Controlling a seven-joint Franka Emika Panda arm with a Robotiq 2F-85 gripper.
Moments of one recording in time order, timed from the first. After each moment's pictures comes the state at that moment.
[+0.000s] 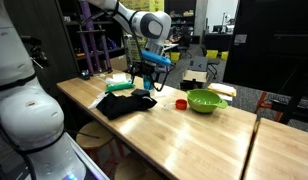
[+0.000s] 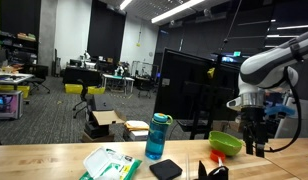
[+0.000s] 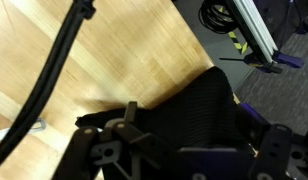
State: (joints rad) arm 0.00 -0.05 -0.16 -2.15 0.11 1.72 -0.96
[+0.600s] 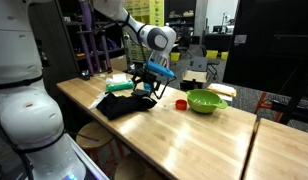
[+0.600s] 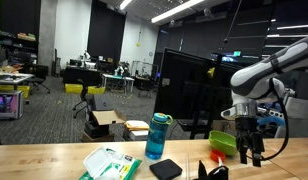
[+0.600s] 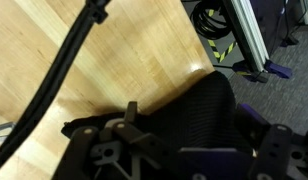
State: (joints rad) arm -0.05 0.09 -0.13 -2.10 0.15 1.71 -1.11
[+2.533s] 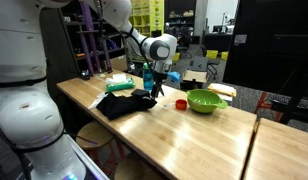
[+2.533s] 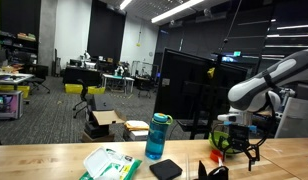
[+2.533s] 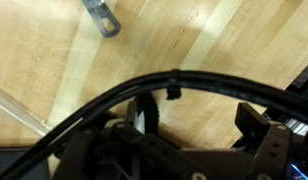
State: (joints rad) arm -0.11 0.18 -0.08 -2.13 0.09 2.04 -2.20
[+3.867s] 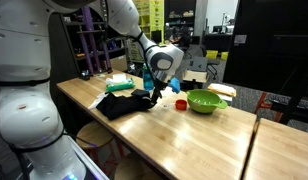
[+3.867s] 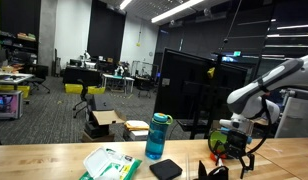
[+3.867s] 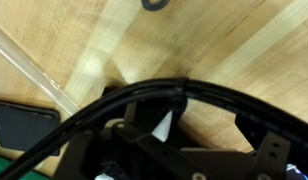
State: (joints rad) arm -0.16 0.25 -0.07 -2.15 0.36 2.10 -2.55
